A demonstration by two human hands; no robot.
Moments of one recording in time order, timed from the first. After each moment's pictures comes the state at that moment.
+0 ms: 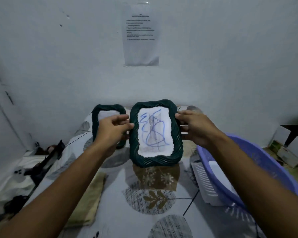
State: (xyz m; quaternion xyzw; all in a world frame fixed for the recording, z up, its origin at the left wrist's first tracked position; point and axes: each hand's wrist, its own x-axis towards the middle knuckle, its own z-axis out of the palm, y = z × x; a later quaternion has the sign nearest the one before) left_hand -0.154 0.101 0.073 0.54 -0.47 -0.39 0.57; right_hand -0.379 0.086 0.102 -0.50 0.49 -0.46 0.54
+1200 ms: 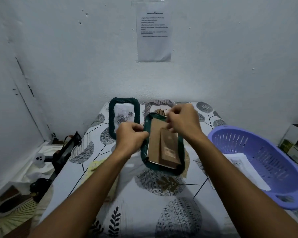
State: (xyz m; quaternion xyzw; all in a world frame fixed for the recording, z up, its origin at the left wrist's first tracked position) left_hand -0.157 0.148 0.050 0.63 -0.52 -0.26 0.51; right_hand -0.312 0.120 0.094 -0.65 0.55 -0.46 0.24
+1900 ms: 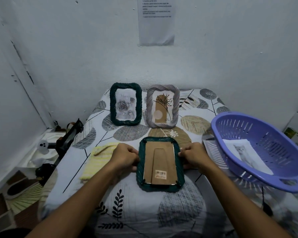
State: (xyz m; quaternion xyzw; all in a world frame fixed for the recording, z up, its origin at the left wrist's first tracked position) left_hand -0.135 0.177 -0.041 0.68 -0.41 -0.45 0.41; right_hand -0.356 0.133 -0.042 -0.52 0.67 -0.29 0.45
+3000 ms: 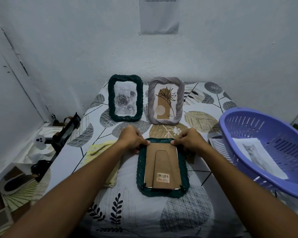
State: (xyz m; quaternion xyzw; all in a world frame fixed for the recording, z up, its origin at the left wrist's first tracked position) left_hand -0.125 0.093 -0.047 0.71 -0.52 -0.38 0.28; right_hand -0.346 0.072 -0.046 -0.61 0.64 -0.24 0.40
